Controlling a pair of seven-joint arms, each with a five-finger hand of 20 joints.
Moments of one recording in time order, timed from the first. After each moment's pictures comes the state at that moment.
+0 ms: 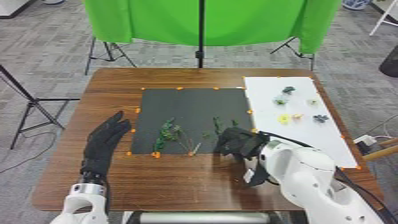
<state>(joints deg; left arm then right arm) 121.4 -70.6 -90.9 -114.4 58.0 7.7 13.1 -94.3 -58.3 68.9 -119.6 -118.7 -33.7 20.5</state>
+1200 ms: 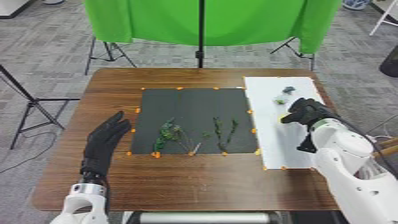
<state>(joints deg) 121.4 -70.6 -90.9 -114.4 58.0 7.6 13.1 -91.4 -56.7 82.4 -104.2 -136.2 -19.6 26.5</state>
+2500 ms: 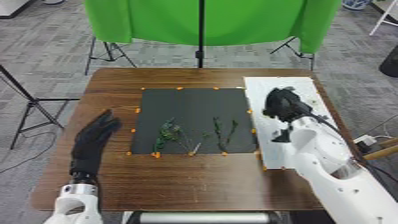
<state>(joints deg) 122.3 -70.8 -93.8 -114.5 57.5 10.7 15.5 -84.8 -53.8 68.4 -104.3 -130.9 -2.2 20.0</state>
